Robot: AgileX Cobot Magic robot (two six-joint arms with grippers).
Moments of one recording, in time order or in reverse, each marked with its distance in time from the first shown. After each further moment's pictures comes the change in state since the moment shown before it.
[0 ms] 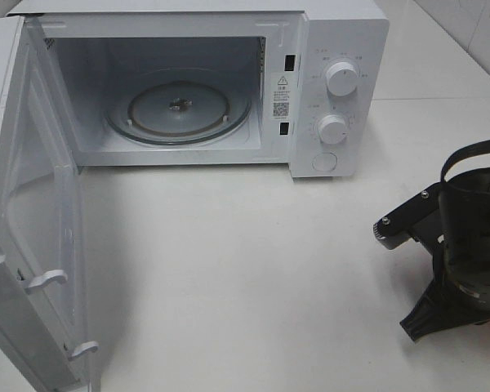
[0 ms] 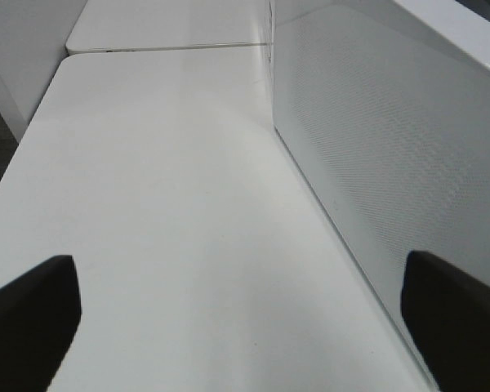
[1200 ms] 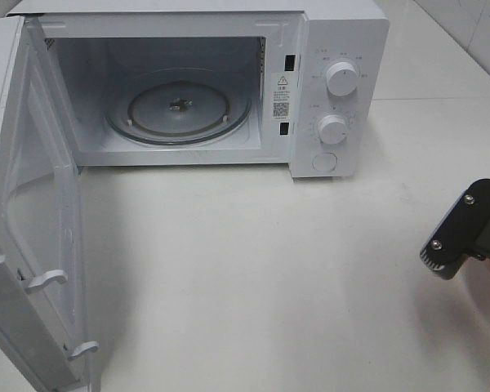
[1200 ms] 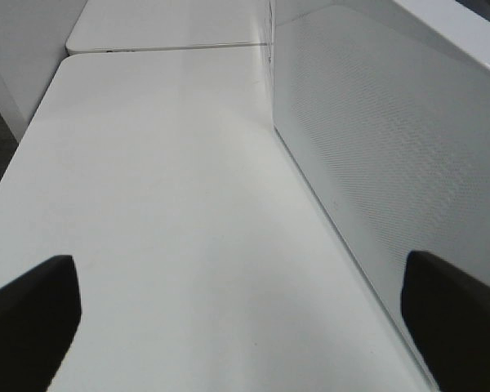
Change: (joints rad) left arm 0.000 0.000 0.000 0.000 0.000 0.000; right arm 0.056 -0.413 0.073 0.235 0.196 -0.600
